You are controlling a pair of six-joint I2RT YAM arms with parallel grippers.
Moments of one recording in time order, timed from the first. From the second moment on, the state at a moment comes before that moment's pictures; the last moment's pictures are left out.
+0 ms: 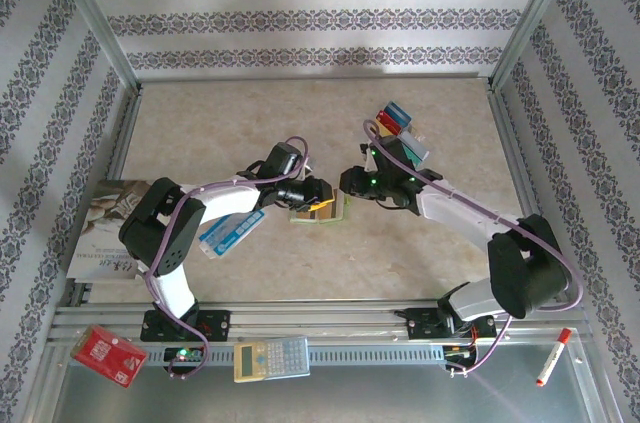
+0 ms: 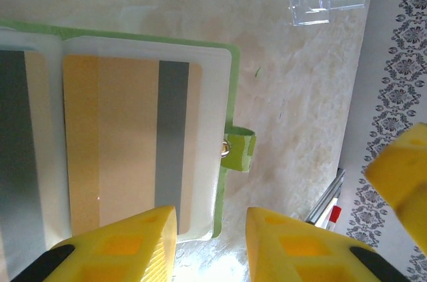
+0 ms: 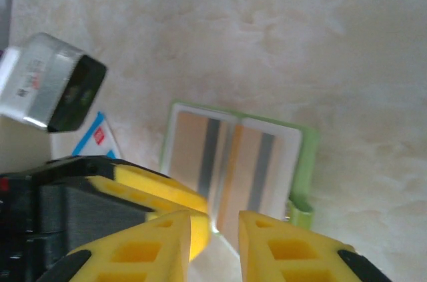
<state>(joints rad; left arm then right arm) -0.57 1.77 0.98 -0.02 0.57 -0.94 0.51 1.44 0.88 -0.25 -0.31 0.68</state>
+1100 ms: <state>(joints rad) -0.50 1.85 1.05 -0.15 0.56 -0.89 0.51 1.79 0.95 -0.25 -0.34 0.72</state>
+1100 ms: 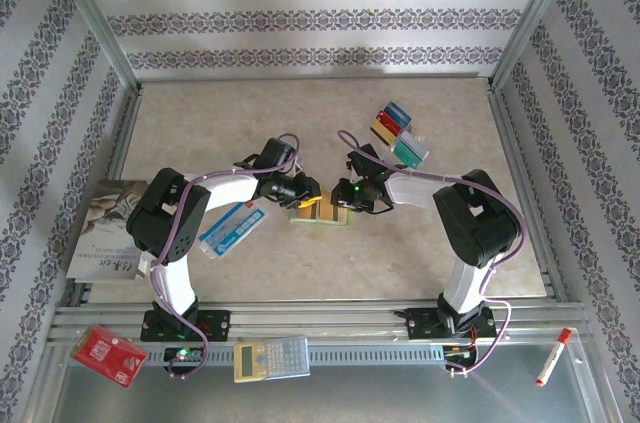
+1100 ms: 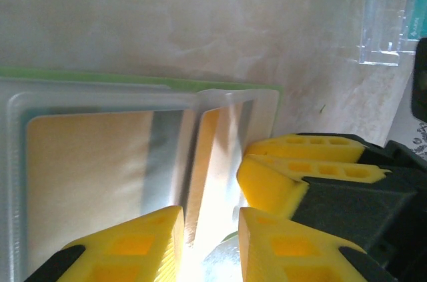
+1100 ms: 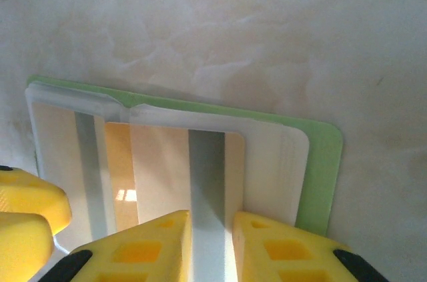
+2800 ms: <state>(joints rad) -0.51 1.90 1.00 -0.05 0.64 -0.89 0.48 1.81 0.93 -0.16 -0.47 0.75</state>
